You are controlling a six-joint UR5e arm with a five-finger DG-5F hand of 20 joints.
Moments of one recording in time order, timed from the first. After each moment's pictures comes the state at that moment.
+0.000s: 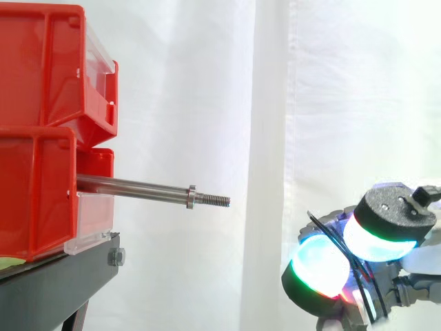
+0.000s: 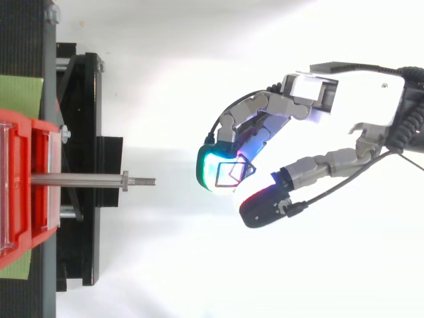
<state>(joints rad) 0.11 -2.19 -1.53 -2.52 -1.40 -0.26</state>
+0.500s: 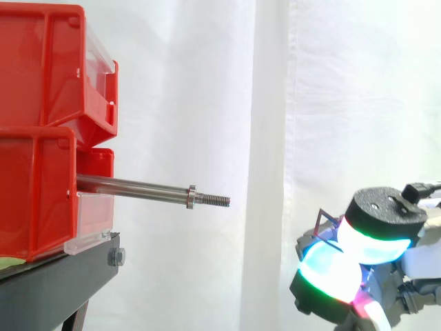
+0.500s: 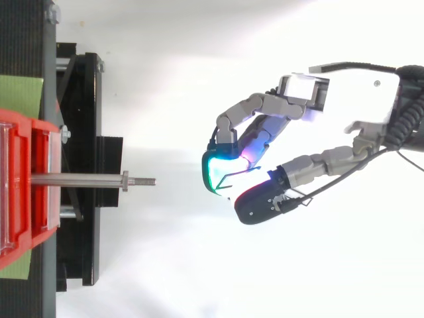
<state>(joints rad) 0.11 -2.19 -1.46 -2.72 -1.40 -0.22</state>
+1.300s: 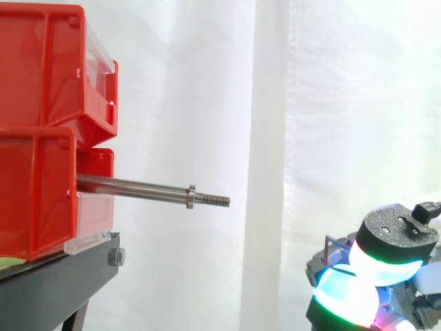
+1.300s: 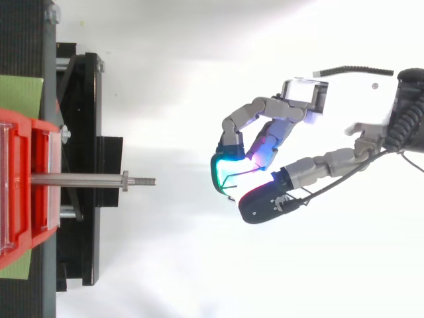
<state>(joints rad) 0.11 -2.19 -1.45 -2.79 -1.40 -0.18</state>
